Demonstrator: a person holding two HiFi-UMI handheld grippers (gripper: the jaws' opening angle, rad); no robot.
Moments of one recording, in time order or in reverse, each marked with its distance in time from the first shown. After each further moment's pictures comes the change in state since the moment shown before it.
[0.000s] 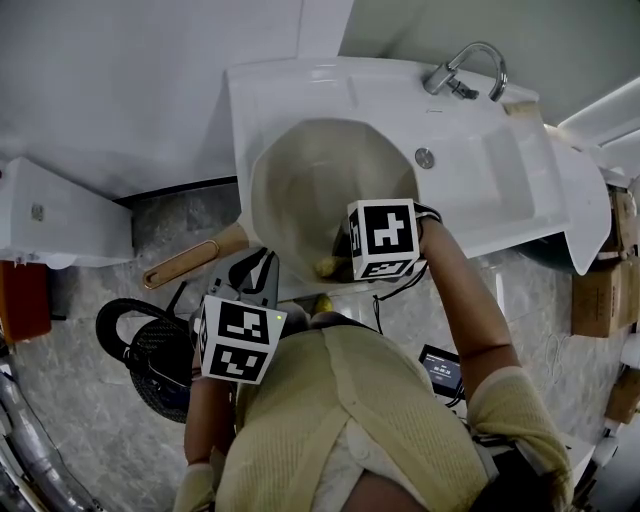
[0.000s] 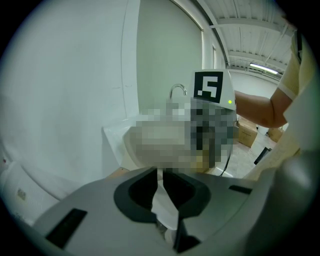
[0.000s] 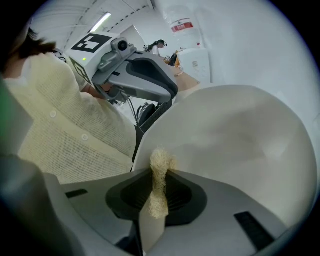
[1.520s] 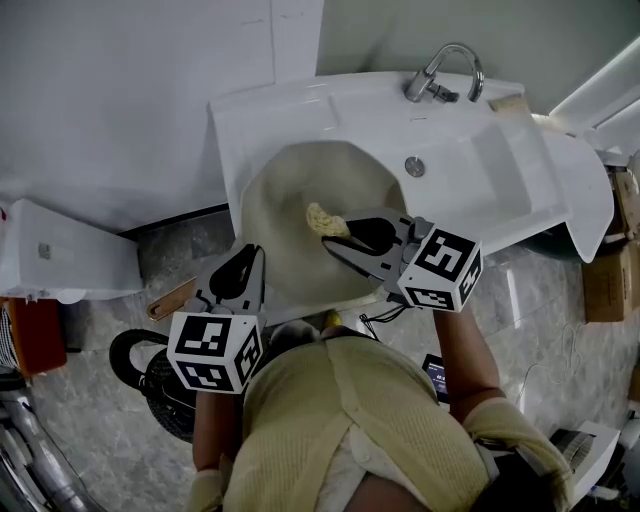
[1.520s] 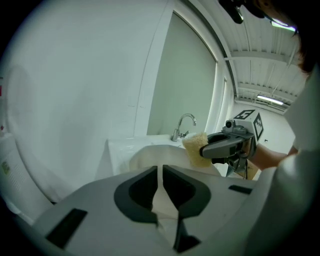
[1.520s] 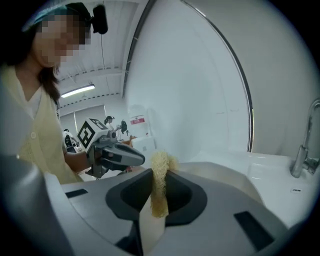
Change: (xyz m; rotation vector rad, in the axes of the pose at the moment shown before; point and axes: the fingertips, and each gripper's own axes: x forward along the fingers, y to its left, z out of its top) left arm -0.013 0.024 0.058 -0.216 -0.258 -0.018; right arm -0.138 -0.028 0.035 0.265 -0.970 -0.577
